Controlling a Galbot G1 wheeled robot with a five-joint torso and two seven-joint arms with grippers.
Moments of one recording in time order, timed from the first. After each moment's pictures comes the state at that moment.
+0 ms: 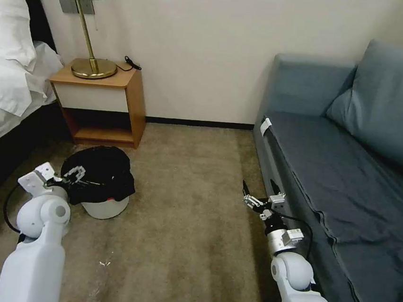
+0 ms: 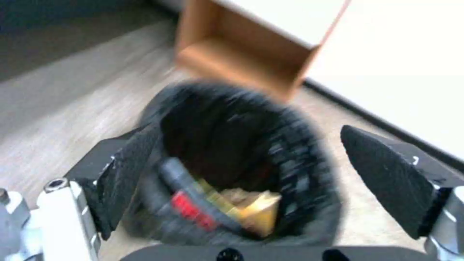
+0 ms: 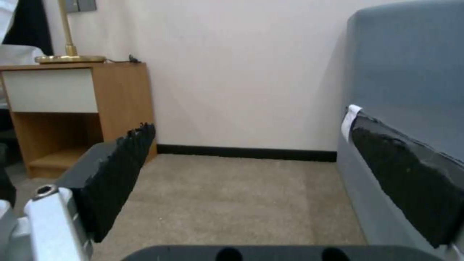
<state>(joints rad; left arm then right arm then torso) 1.09 -1.35 -0.81 -1.88 -0.62 0.54 -0.31 -1.18 1.36 0.44 1.57 0.26 0.28 -0.17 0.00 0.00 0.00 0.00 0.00</state>
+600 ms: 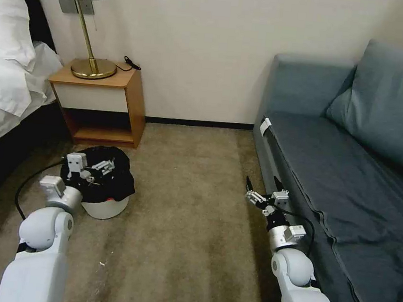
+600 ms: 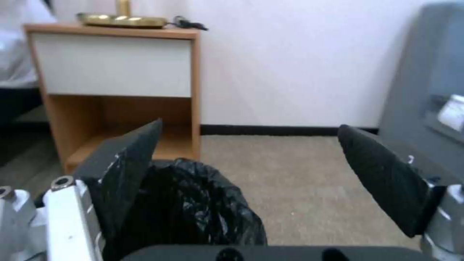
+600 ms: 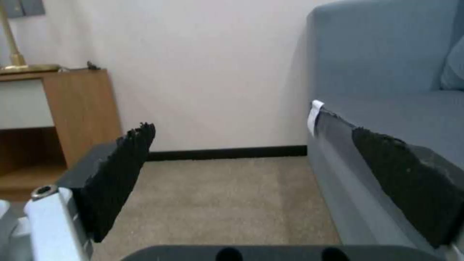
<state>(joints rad) 1.12 -1.36 -0.78 -1.69 -0.27 0.11 0.25 -1.15 1.36 0.44 1.57 0.29 0.24 -0.06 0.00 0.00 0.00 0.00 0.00</state>
